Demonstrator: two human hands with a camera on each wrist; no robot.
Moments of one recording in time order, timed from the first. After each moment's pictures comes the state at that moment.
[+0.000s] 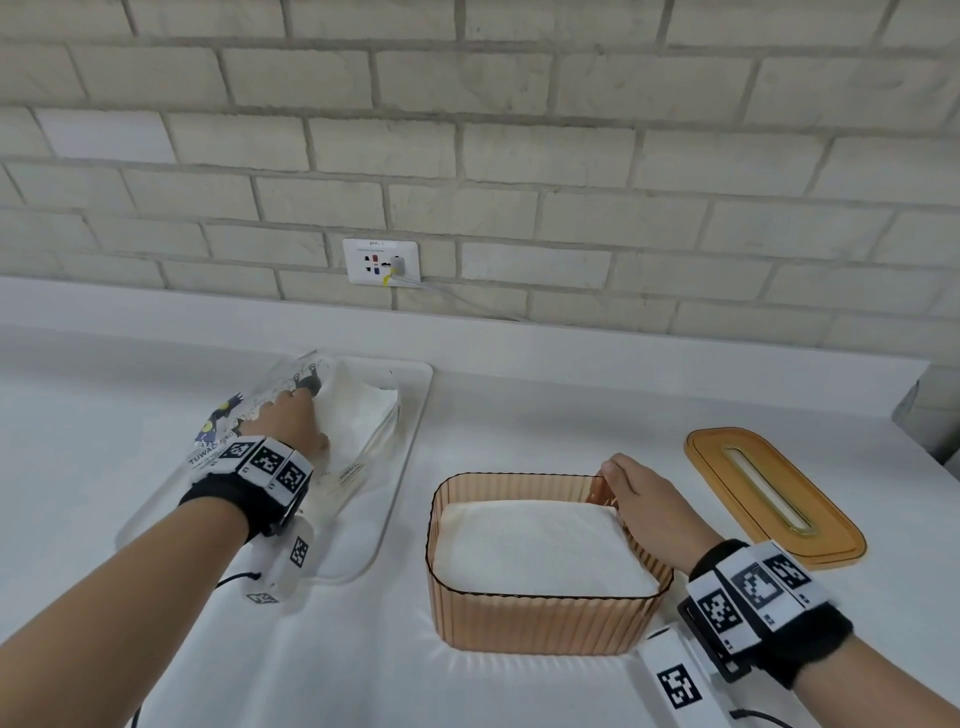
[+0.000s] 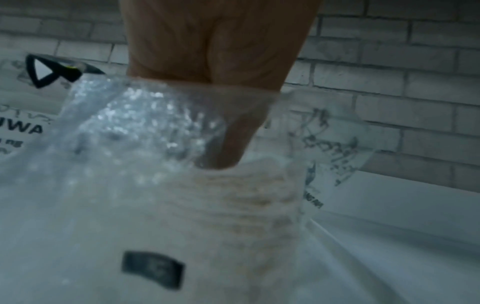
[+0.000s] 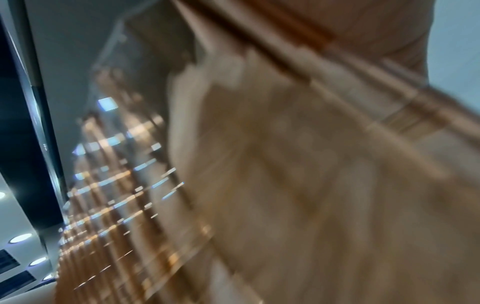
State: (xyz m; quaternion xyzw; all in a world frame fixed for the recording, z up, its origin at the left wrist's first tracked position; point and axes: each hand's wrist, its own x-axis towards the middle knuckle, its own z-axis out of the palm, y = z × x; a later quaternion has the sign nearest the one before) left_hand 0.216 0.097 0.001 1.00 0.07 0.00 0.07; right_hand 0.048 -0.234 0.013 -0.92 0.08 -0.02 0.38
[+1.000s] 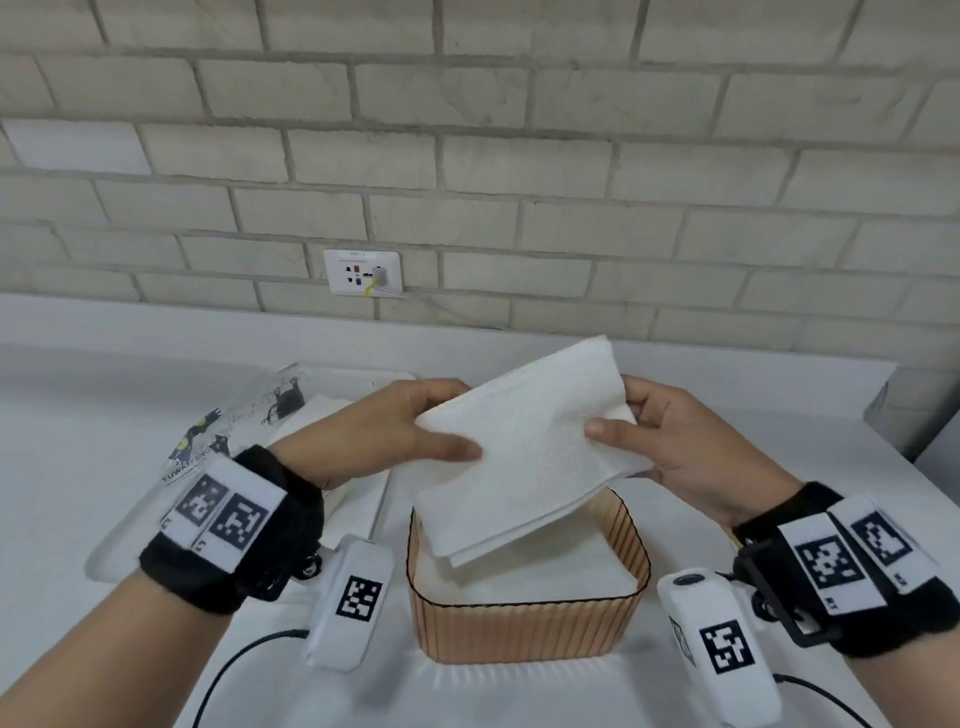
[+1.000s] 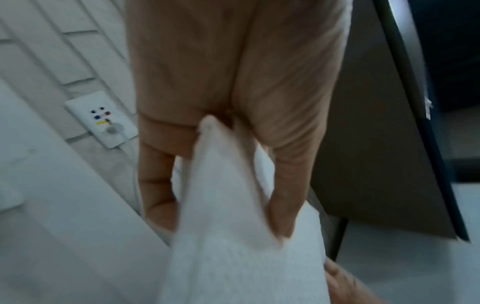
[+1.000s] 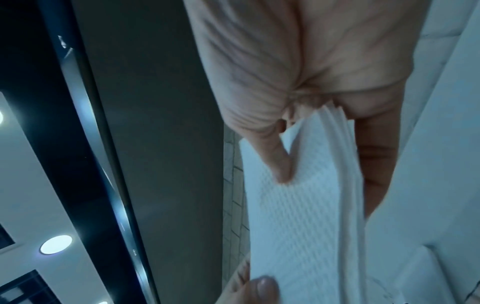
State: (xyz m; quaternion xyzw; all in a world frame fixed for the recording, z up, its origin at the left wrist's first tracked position) left_hand 0.109 0.010 0.103 0.75 -0.30 -0.23 0.54; right_hand 0.035 -0.241 0.095 -0.72 -0.07 0.00 0.69
